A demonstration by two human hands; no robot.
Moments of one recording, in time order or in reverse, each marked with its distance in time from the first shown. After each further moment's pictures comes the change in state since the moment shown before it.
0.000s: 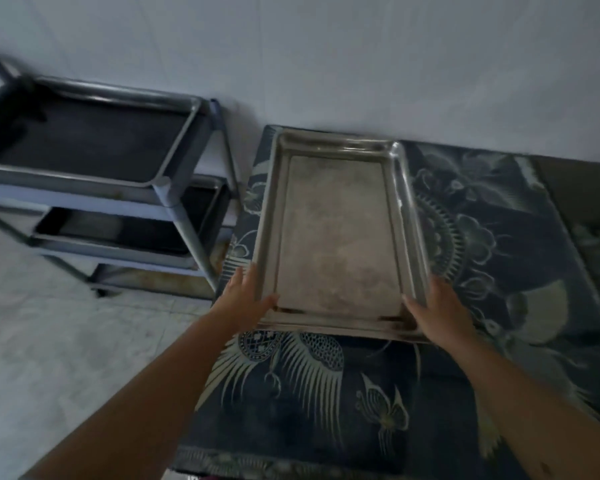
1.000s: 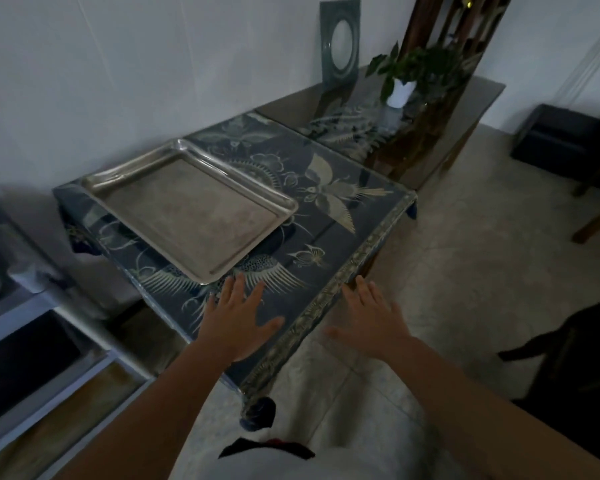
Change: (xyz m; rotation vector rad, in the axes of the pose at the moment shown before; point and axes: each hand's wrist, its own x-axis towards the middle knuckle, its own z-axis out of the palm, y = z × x) left_hand -0.169 -0.074 -0.038 0.718 -0.155 1.075; right_hand -0.416 -0.163 0.149 0.041 0.126 0.548
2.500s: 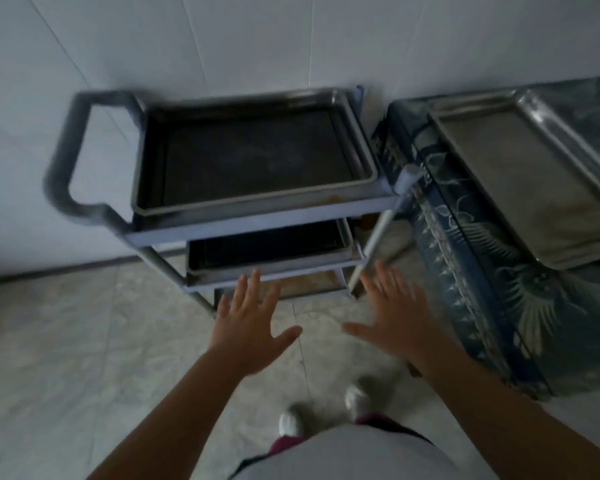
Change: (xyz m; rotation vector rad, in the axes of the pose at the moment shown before) left_hand -0.411 -0.400 0.058 -0.144 -0.003 -0.642; right_hand -0.094 -0.534 0.135 -0.221 -0.075 -0.697
